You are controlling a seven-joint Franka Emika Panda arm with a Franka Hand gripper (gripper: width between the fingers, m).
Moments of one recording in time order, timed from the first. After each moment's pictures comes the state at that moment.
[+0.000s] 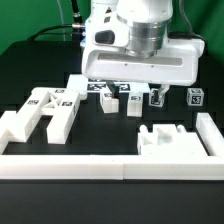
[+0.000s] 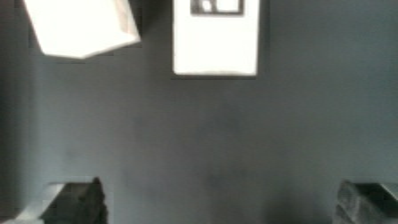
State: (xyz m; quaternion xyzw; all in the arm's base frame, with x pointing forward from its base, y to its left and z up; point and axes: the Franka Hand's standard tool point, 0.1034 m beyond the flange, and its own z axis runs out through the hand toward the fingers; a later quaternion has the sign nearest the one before) arm 0.545 0.013 0.052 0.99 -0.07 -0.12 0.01
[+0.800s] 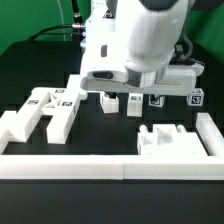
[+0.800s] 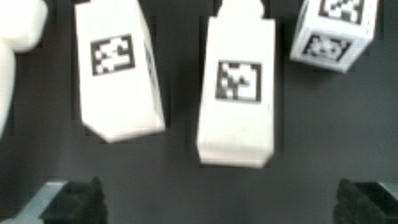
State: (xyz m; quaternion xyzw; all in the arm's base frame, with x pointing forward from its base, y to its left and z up) arm 0.527 0.013 0.047 0.93 -0.04 -0.37 0.00
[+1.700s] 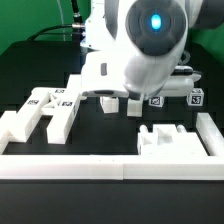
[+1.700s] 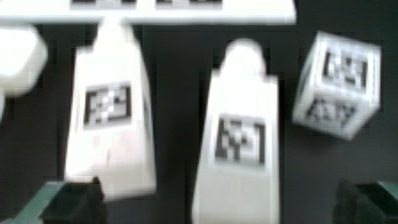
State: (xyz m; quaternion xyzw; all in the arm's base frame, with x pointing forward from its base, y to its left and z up) arm 0.506 0.018 0.038 0.88 -0.01 -0.47 -0.01
